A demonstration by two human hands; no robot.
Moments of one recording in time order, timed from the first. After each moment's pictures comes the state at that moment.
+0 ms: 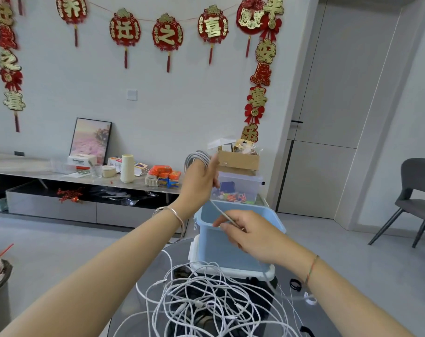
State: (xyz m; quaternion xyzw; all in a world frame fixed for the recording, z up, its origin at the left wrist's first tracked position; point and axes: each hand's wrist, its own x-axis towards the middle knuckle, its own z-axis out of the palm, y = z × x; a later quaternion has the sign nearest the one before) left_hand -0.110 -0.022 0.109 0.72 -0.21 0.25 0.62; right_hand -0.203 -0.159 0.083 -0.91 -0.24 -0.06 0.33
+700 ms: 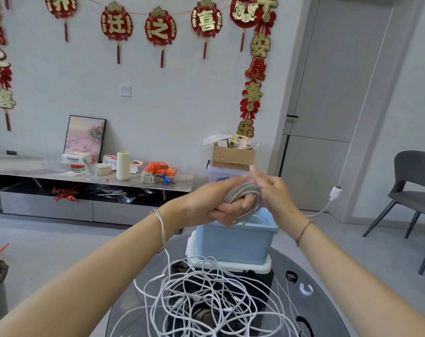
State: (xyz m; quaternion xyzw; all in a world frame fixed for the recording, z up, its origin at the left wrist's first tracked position) left_hand -0.179 -0.029 0.119 0.59 -0.40 -0.30 0.63; right_hand -0.165 -0.190 0.105 -0.76 -0.11 -0.18 0.61
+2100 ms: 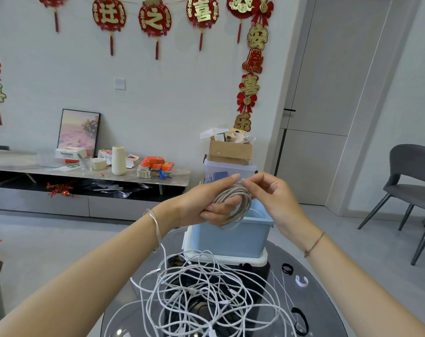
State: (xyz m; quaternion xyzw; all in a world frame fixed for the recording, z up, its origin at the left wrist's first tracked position) left_hand -0.160 -0.027 0.098 0.58 -0.37 -0.34 0.64; right_hand -0.188 -0.198 0.091 -0.74 -0.20 -0.20 0.61
